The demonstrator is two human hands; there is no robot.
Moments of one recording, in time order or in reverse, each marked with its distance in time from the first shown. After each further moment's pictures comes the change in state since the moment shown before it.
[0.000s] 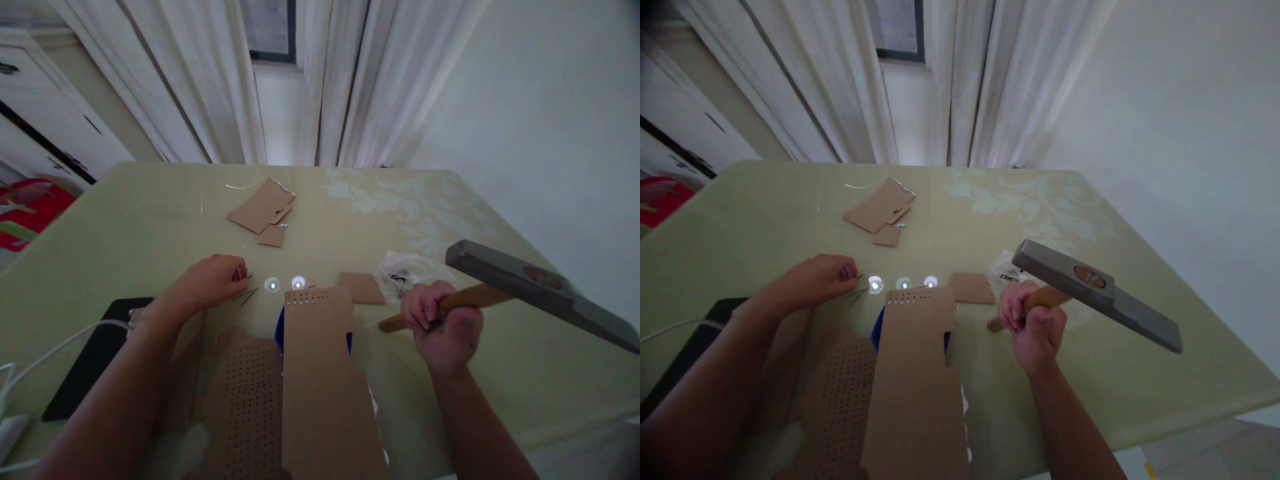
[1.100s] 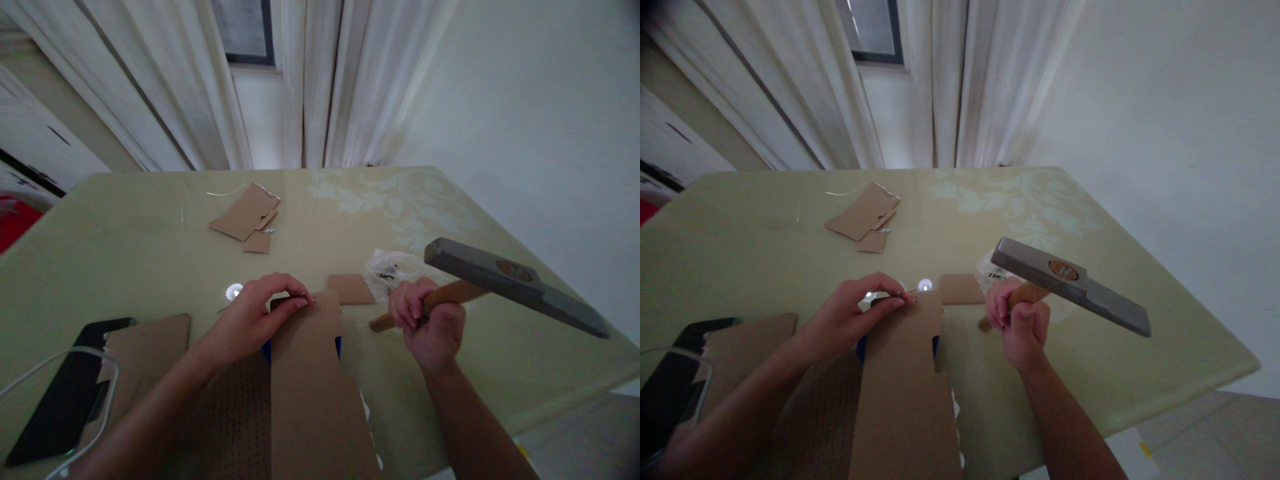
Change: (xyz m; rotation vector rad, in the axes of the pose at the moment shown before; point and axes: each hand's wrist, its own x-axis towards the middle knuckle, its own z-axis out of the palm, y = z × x) left_hand -0.028 0.116 0.017 -0.698 0.253 0.491; right_hand 0.000 0.000 0.001 0.017 -0.038 -0.031
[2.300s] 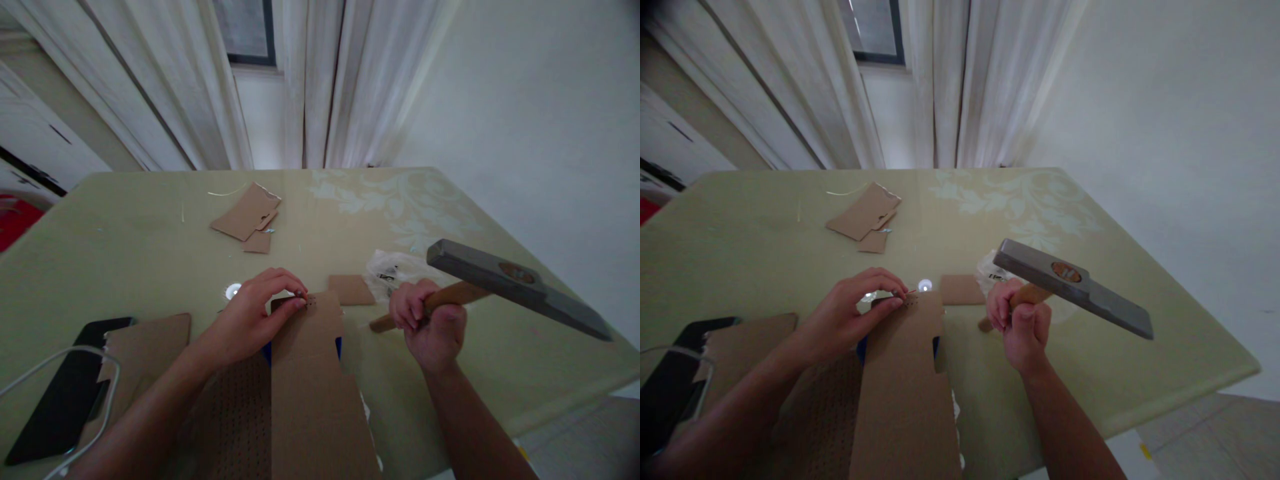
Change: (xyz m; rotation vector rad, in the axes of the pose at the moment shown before) left_hand 0.002 0.004 -0.004 0.023 0.003 0.103; right_hand 0.001 -0.001 0.001 -0.040 0.030 0.008
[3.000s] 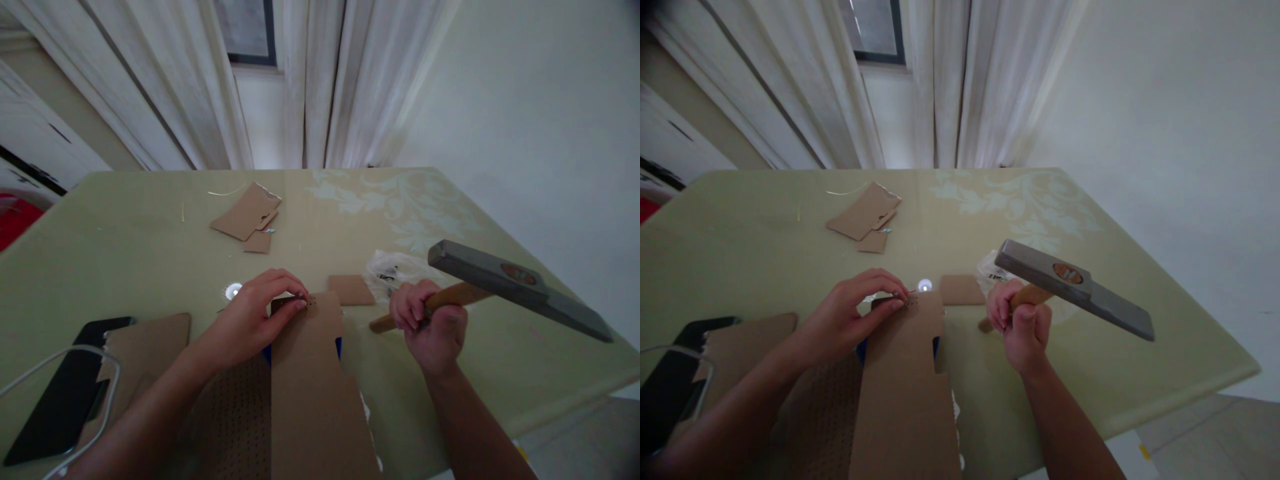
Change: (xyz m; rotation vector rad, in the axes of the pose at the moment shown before) left_hand -0.001 0.001 0.000 0.026 -0.022 0.008; right_hand 0.000 0.000 -0.002 0.033 -0.050 0.004
